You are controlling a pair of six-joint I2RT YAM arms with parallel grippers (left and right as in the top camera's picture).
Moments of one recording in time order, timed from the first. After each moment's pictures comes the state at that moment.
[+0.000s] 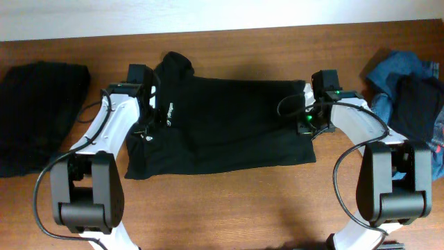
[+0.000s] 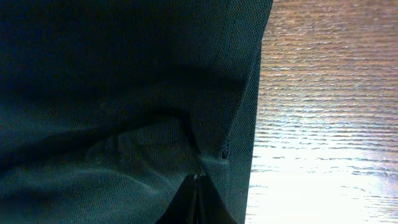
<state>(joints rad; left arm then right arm) -0.11 1.93 1.40 -0.88 -0.02 -0.20 0.00 1.85 1.18 -0.70 -0.07 0.03</state>
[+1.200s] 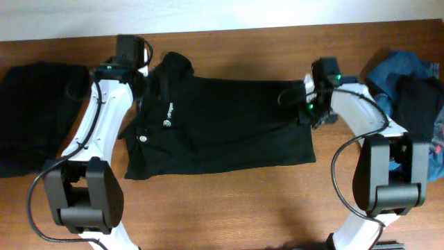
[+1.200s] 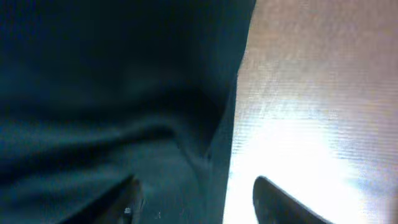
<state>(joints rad) -0.11 1.93 1.65 -0.82 -0.05 -0.18 0.00 1.92 1.39 -0.87 -0.03 -0.01</state>
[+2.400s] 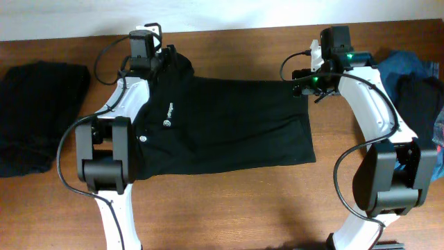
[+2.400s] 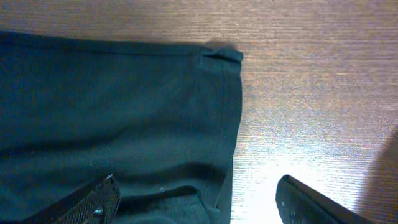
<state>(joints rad) -0.11 2.29 1.71 -0.02 0.07 -0.18 0.00 1.92 1.61 -0.88 -0.07 0.02</state>
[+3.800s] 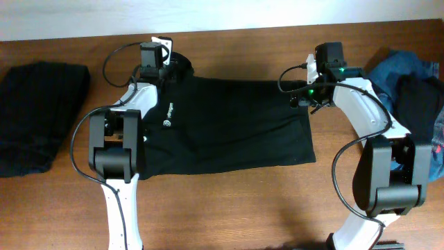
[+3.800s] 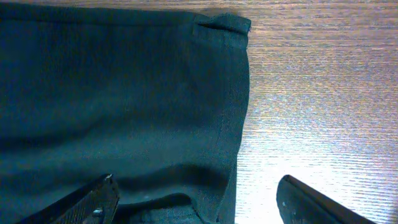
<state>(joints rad) -0.12 2.44 1.73 0.05 -0.01 0.07 0.00 1.92 1.45 -0.74 -0.06 0.02</state>
